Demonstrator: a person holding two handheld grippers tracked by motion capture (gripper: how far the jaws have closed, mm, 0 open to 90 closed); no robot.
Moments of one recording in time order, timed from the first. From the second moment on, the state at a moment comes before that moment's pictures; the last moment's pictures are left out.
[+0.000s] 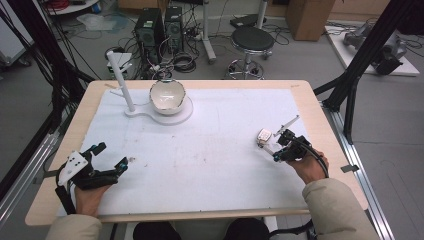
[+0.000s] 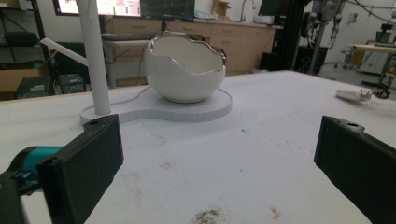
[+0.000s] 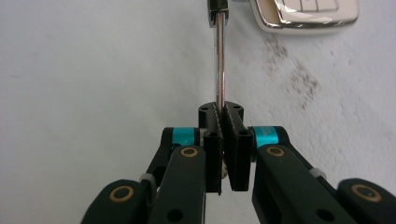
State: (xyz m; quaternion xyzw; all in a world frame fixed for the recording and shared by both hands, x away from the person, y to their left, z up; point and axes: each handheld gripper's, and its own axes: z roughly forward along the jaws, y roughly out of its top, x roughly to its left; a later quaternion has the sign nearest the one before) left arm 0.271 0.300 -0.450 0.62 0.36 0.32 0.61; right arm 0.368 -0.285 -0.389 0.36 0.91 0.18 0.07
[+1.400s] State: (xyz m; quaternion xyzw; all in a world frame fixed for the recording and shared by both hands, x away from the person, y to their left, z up) left arm 0.331 0.203 -0.294 0.80 0.10 0.15 0.57; right arm 0.363 -0.132 -0.302 -0.01 0.96 0.29 0.03
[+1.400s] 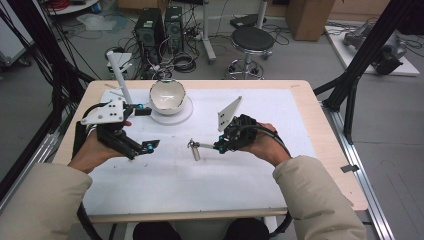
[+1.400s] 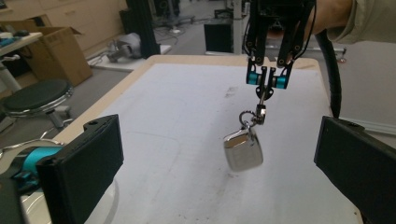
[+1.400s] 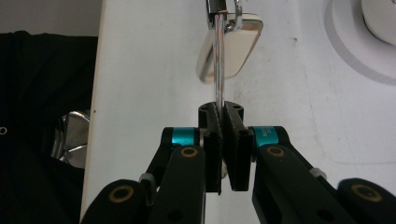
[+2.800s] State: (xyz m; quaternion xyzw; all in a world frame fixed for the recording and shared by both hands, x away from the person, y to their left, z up) left arm 0.342 0.097 -0.319 0.91 -0.02 0.06 0.41; right arm 0.360 -0.112 -0.301 -0.03 0.96 0.27 0.01
